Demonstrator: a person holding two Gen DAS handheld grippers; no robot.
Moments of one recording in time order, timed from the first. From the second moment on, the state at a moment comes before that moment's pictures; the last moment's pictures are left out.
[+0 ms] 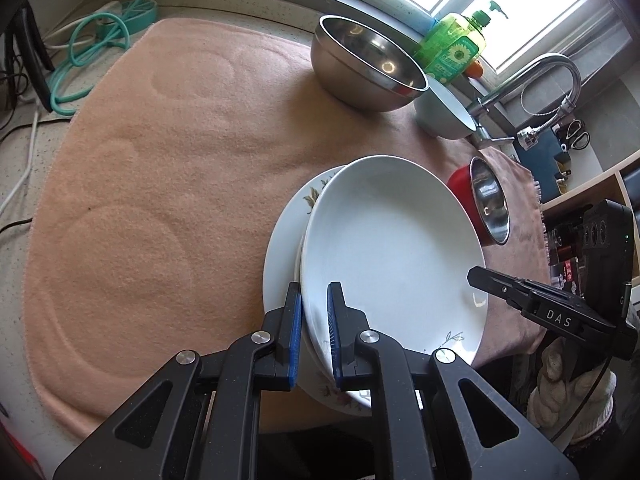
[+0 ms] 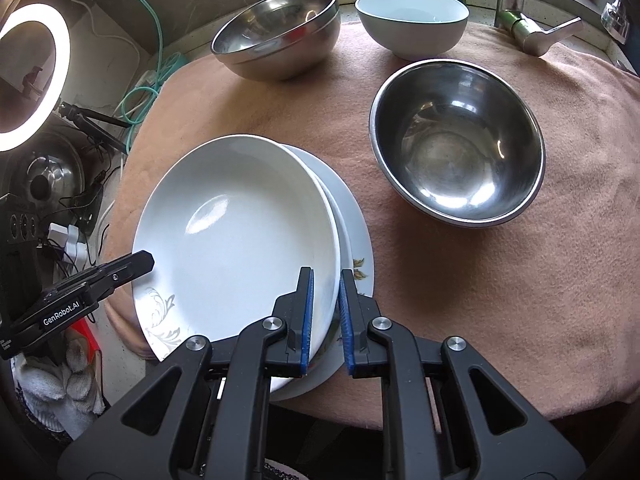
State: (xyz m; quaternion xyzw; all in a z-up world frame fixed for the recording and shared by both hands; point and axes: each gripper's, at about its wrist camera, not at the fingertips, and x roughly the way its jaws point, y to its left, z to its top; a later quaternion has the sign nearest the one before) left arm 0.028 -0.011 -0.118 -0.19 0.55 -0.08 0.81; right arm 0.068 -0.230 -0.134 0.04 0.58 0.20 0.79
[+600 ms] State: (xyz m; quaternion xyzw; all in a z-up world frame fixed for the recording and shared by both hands) left arm 0.029 -0.010 -0.106 -0.18 0.54 -0.08 0.82; right arm 0.066 -0.227 -0.130 0.03 0.58 0.20 0.79
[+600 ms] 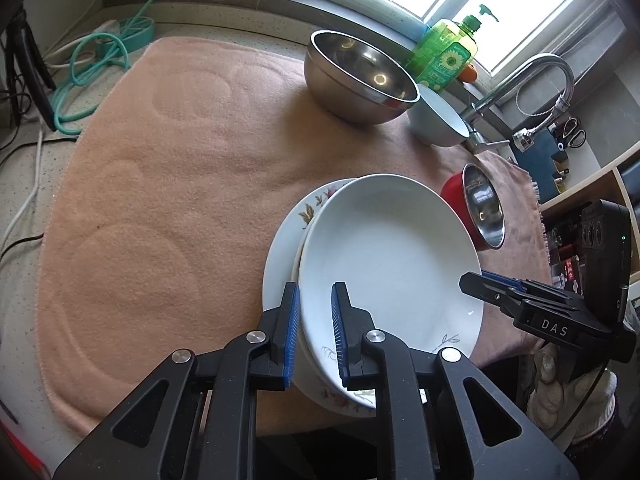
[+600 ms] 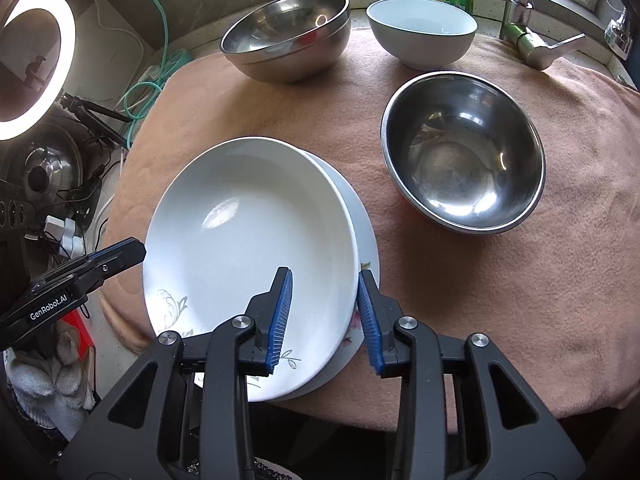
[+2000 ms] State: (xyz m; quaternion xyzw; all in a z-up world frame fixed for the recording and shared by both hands) left arm 0.117 0.023 -0.057 -0.16 0.49 -0.10 0.85; right arm 0.148 -0.219 -0.050 0.12 0.50 0.20 0.83
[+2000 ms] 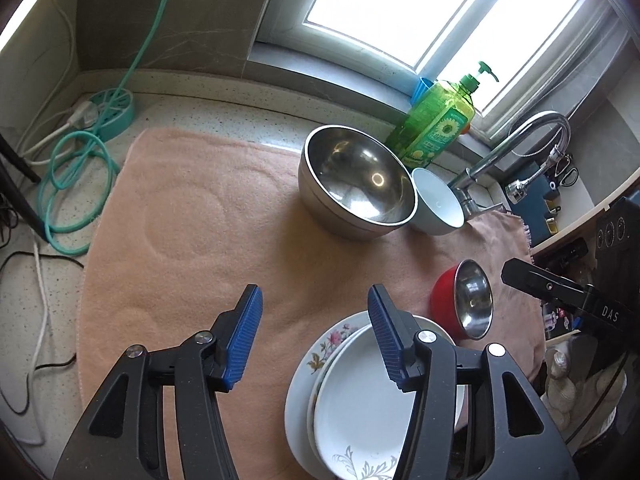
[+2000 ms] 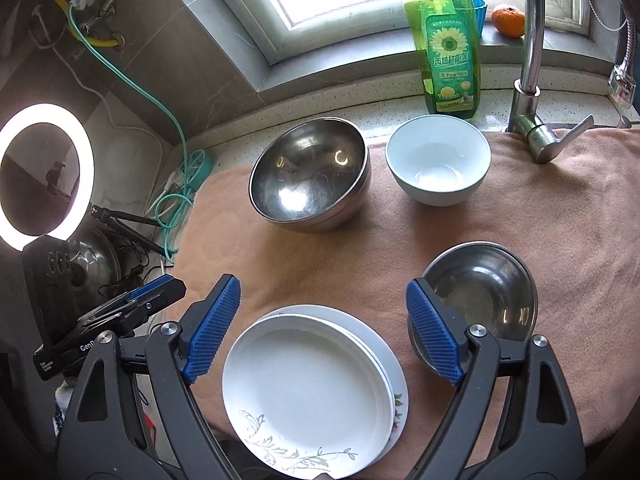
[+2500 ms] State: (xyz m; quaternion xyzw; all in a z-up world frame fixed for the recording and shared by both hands) left arm 0.204 0.037 -0.069 -0.19 0.50 -0.12 0.84; right arm 0.216 -0.210 -0.075 0.19 0.52 0.17 0.81
